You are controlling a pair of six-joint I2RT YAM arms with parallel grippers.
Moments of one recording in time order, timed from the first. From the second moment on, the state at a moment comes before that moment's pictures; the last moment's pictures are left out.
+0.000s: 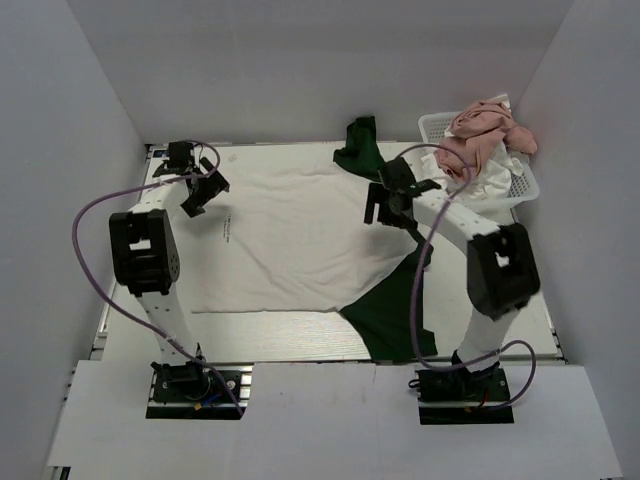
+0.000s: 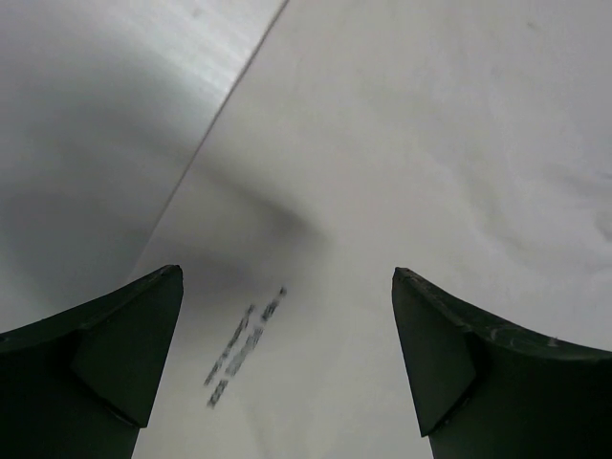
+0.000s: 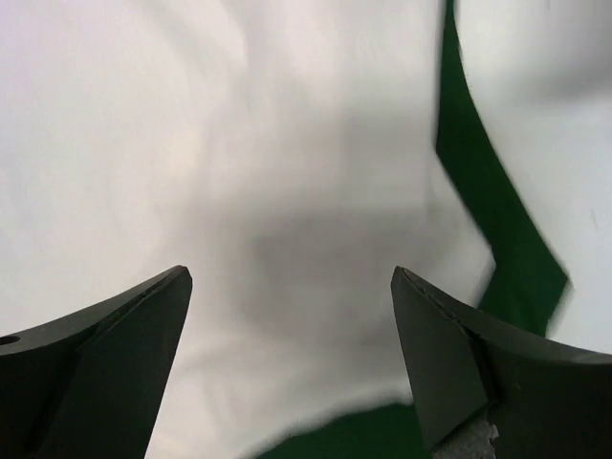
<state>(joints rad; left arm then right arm) 0.07 1.96 1.47 -0.44 0.02 -0.62 0.45 1.76 1.31 -0.57 0.17 0.47</state>
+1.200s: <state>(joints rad) 0.18 2.39 2.03 -0.65 -0.12 -0.56 0.35 2.09 1.66 -0.38 -0.05 0.36</state>
